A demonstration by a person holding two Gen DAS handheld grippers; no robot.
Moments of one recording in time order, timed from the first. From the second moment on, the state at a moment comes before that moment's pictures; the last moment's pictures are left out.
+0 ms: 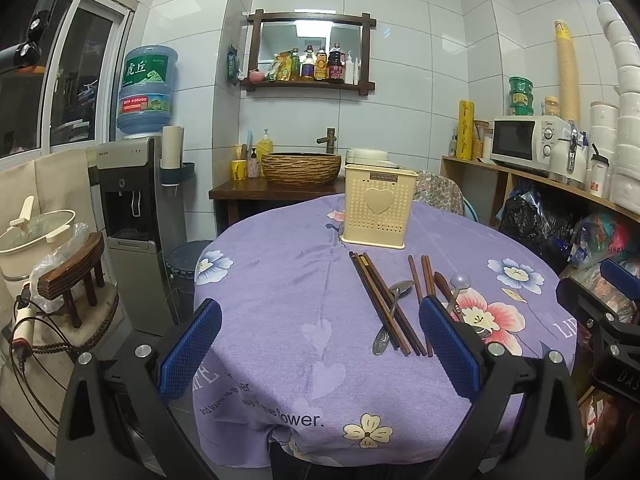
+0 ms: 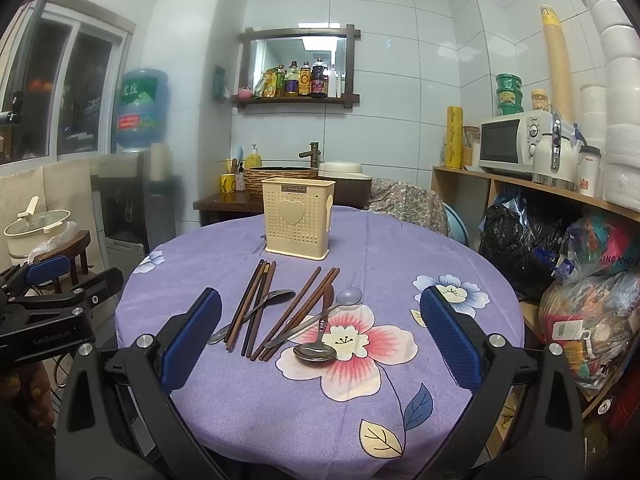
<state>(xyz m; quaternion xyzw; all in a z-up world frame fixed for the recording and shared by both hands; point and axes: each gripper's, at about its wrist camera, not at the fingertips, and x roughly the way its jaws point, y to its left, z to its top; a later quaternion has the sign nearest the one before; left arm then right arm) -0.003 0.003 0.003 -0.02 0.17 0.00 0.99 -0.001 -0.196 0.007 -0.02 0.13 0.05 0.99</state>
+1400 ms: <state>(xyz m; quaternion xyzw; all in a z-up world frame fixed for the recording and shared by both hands) -0.004 0.007 0.005 -0.02 0.17 0.01 0.99 0.000 -0.194 0.004 -0.03 0.12 0.05 0.99</state>
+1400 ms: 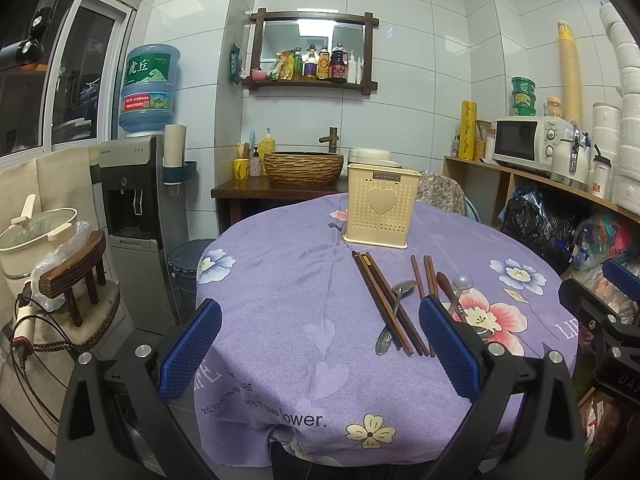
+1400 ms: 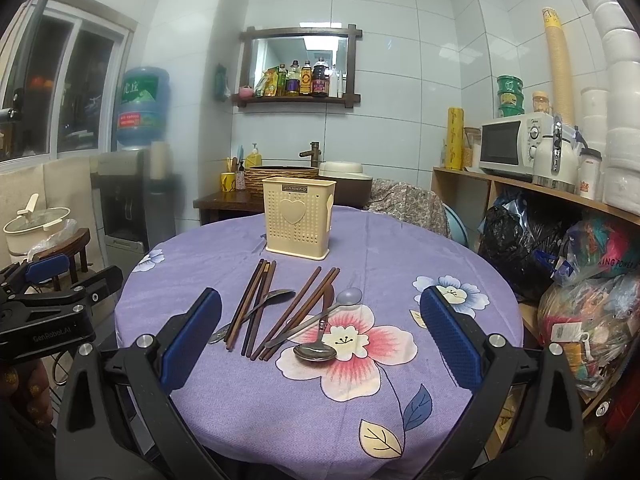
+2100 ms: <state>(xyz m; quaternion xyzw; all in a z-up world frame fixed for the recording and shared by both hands) -0.003 0.010 0.000 -0.03 0.17 0.01 0.99 -0.001 -0.192 0.004 -0.03 0.13 0.05 0.99</state>
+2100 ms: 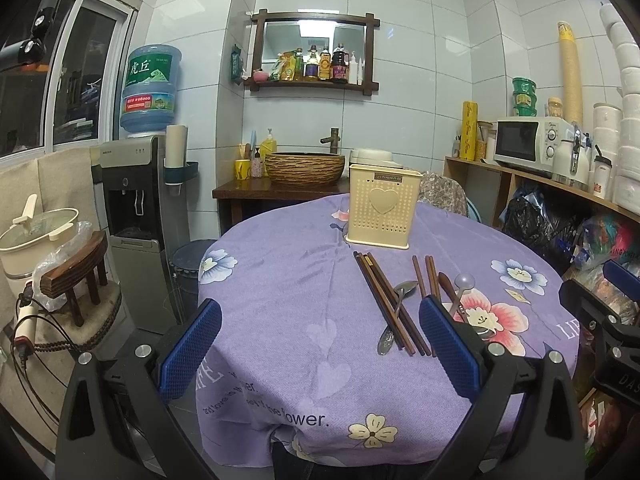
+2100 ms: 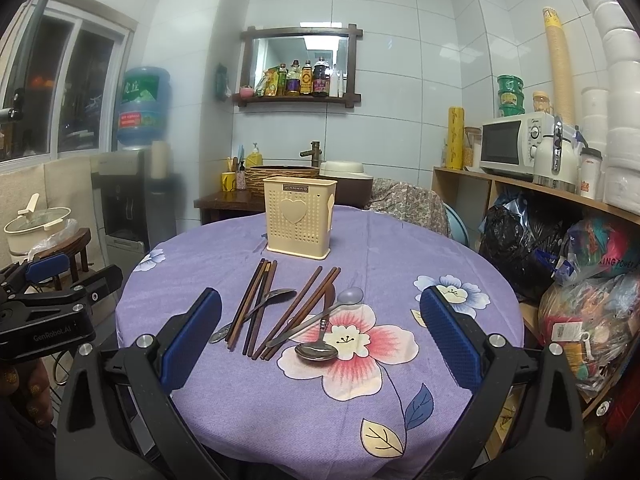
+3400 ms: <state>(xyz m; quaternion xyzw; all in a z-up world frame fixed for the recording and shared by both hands) 0.081 0.028 -0.032 -0.03 0.28 -0.03 0.96 0.095 -0.211 -0.019 -0.03 0.24 0.02 0.97</state>
